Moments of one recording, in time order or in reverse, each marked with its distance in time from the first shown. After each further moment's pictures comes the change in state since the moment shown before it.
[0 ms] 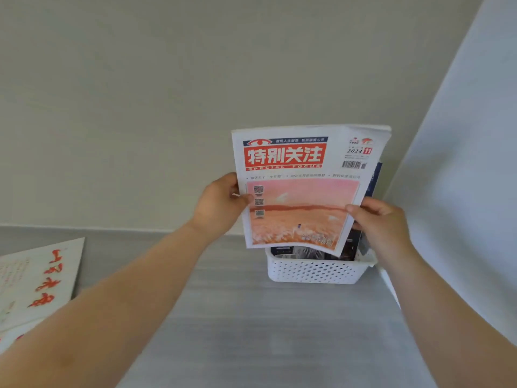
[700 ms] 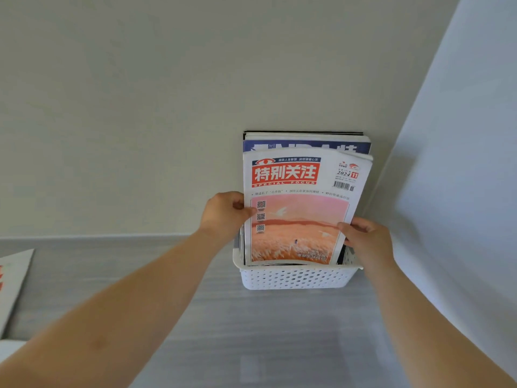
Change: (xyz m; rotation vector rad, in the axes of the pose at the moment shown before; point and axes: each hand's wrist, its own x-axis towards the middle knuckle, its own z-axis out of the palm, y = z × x) left_hand 0.054 -0.046 0.105 0.140 -0.073 -0.210; right_hand 0.057 0.111 -0.019 -0.014 0.073 0.236
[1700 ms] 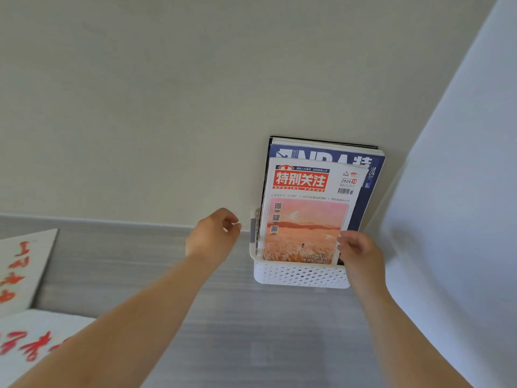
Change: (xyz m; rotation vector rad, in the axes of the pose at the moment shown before) left_hand -0.049 -0.039 -0.033 0.125 0.122 -0.068; right_hand -0.050 -0.006 0.021 -0.159 0.026 -0.118
